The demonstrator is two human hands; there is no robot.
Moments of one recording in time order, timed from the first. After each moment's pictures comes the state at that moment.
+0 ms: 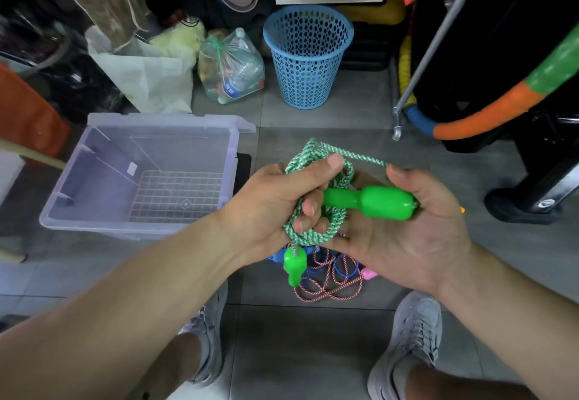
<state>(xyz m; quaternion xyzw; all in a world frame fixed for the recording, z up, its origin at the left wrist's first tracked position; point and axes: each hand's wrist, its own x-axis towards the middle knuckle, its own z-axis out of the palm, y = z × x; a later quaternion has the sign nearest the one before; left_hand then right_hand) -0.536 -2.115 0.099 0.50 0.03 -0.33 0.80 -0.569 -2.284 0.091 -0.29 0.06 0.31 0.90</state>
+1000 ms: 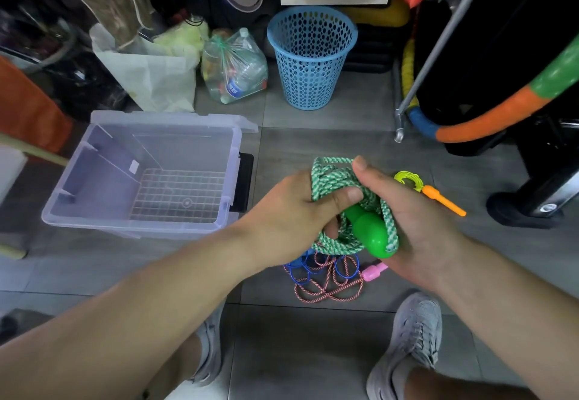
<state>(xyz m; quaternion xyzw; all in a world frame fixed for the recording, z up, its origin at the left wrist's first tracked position) -0.543 -2.116 0.097 0.79 -0.15 -0.23 0.54 -0.565 -2.271 0.107 -0.52 0.15 0.24 0.81</state>
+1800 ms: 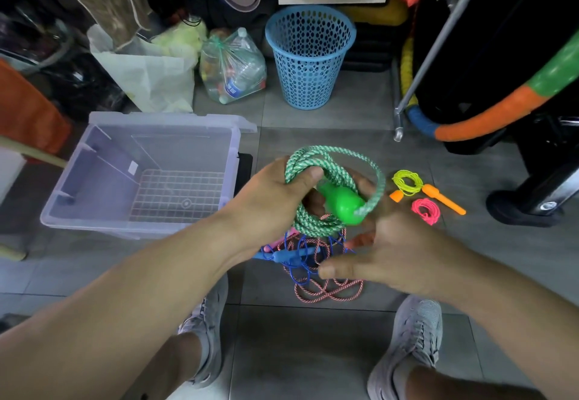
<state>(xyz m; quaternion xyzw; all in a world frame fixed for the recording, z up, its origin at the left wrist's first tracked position) -0.529 -2.107 0.087 0.77 -0.02 -0.21 0.60 -0.579 -2.288 0.093 -0.79 -0.08 0.23 0.56</state>
